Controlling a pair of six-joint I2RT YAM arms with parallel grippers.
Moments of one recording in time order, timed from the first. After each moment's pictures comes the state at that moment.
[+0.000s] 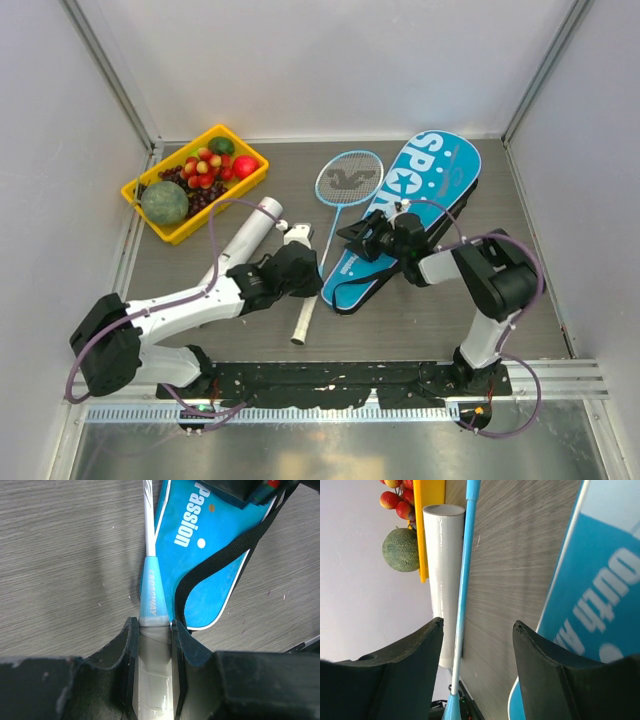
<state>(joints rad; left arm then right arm) -0.95 1.30 0.80 -0.27 -0.24 -0.73 0.42 1.72 0.59 0.76 -0.36 1.23</state>
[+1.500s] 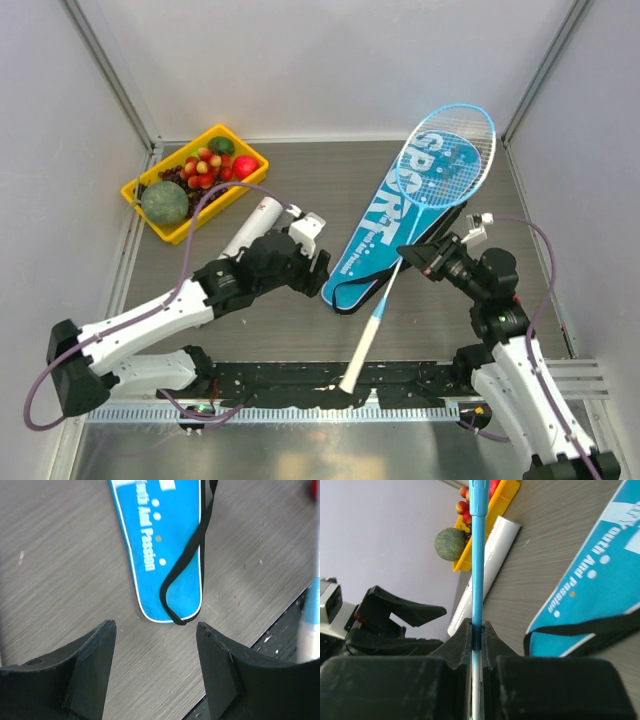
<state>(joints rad) -0.97 1.06 0.93 -0.39 -0.15 -0.25 0.18 0.64 0.41 0.10 -0.51 1.02</state>
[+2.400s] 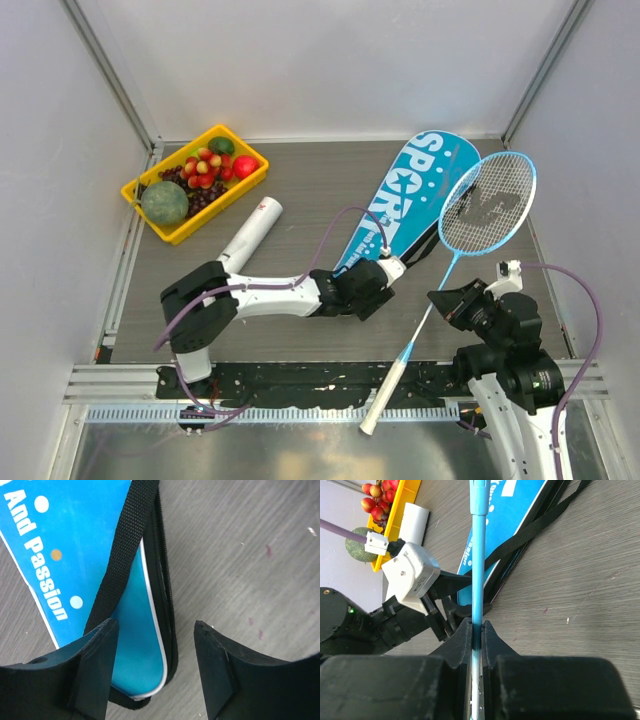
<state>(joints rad) -1.19 1.78 1.12 -0.18 -0.25 -0.12 0.15 0.10 0.56 -0.89 -0.23 0.80</state>
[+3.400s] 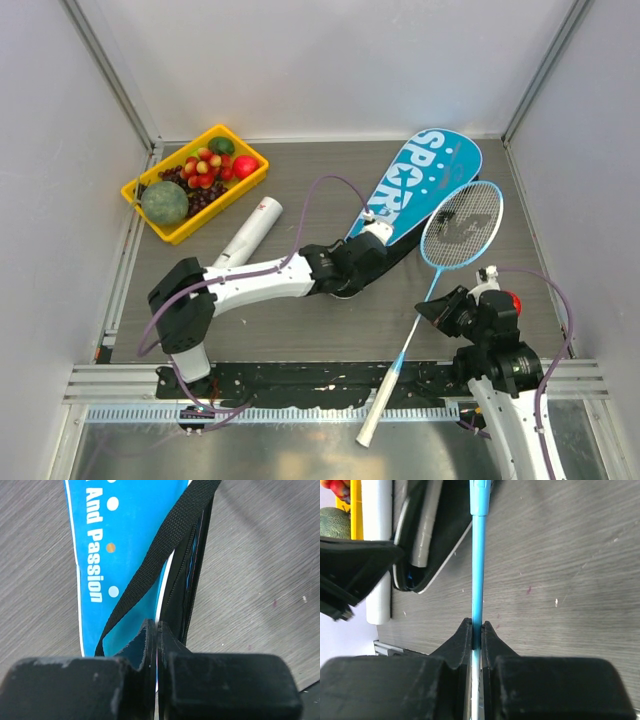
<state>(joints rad) -1.12 1.74 1.29 -0.39 -0.39 -0.31 0.15 0.08 0.37 -0.85 -0.30 0.85</state>
